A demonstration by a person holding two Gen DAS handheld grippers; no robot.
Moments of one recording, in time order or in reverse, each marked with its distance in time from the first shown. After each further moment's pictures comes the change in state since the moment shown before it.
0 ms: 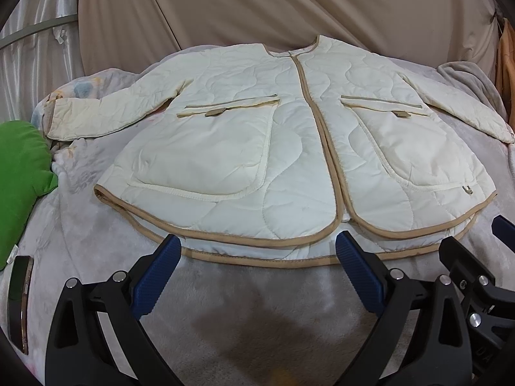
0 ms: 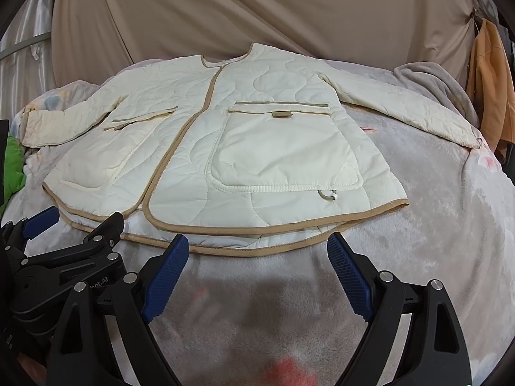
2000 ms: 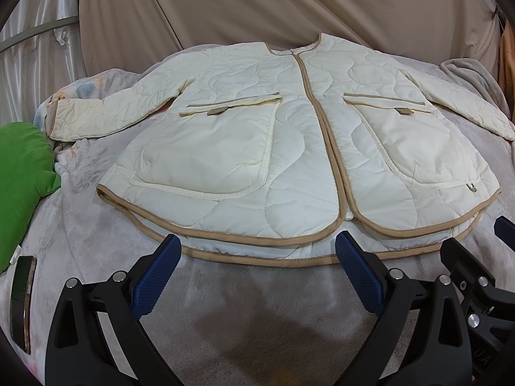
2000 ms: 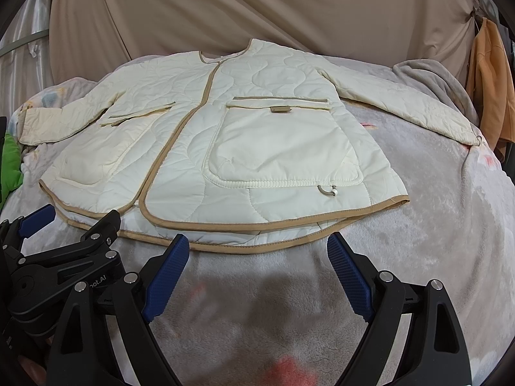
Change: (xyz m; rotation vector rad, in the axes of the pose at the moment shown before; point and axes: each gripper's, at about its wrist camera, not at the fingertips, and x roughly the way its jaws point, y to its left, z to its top) left arm 0.001 0.004 -0.001 0.006 0.000 0.006; right arm 0.002 -0.001 -0.002 -0.002 0.011 -0.002
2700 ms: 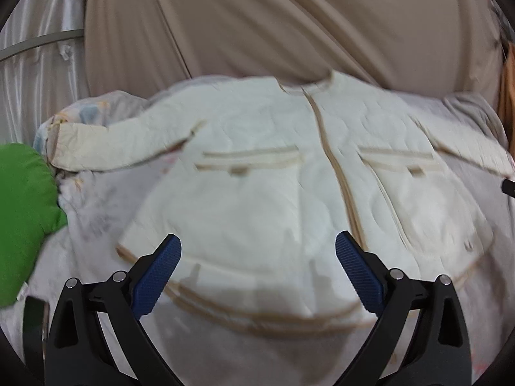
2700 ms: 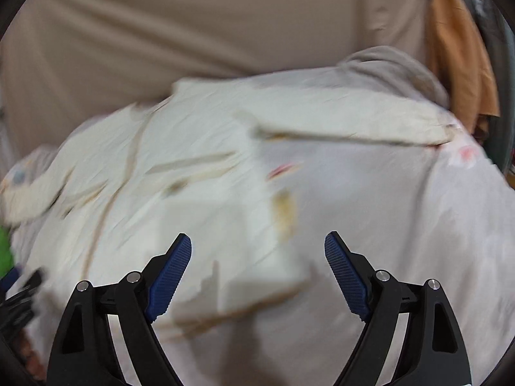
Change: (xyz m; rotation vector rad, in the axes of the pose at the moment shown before) left arm -0.010 0.050 0.063 -0.035 -0.107 -0.019; right arm 0.029 -0.153 0.088 0.233 -0.054 -0.086
